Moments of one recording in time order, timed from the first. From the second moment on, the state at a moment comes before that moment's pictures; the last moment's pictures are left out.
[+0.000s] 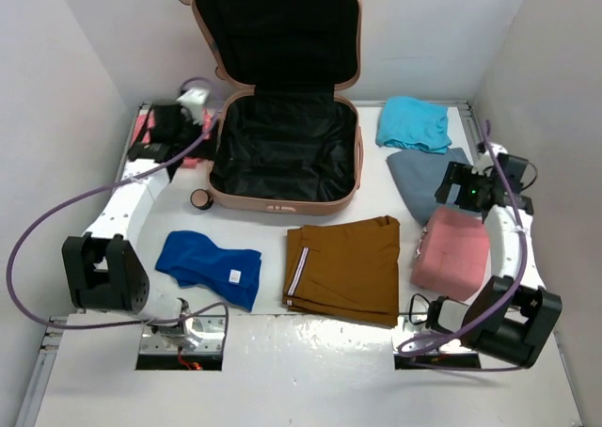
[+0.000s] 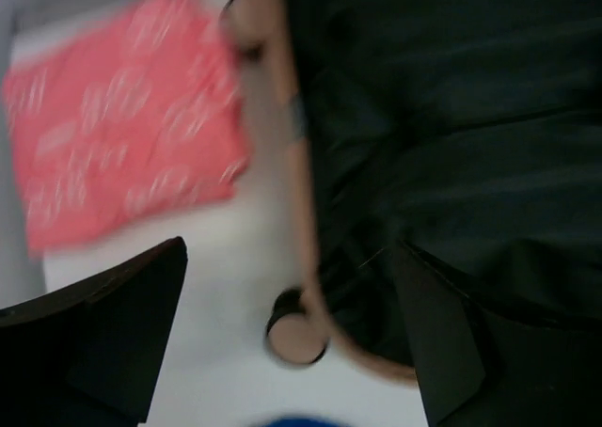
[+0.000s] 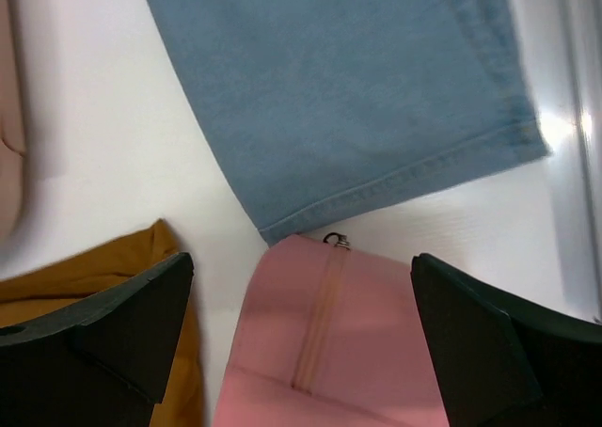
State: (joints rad) left arm -0.02 1.44 1.23 -0.35 -0.01 0.14; right arm -0.38 1.20 0.82 -0.44 -0.25 -0.05
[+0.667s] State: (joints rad) left arm -0.75 2.00 1.67 -0.35 0.54 -0.01; right arm -0.89 1.16 1.04 -0.99 -0.33 -0.22
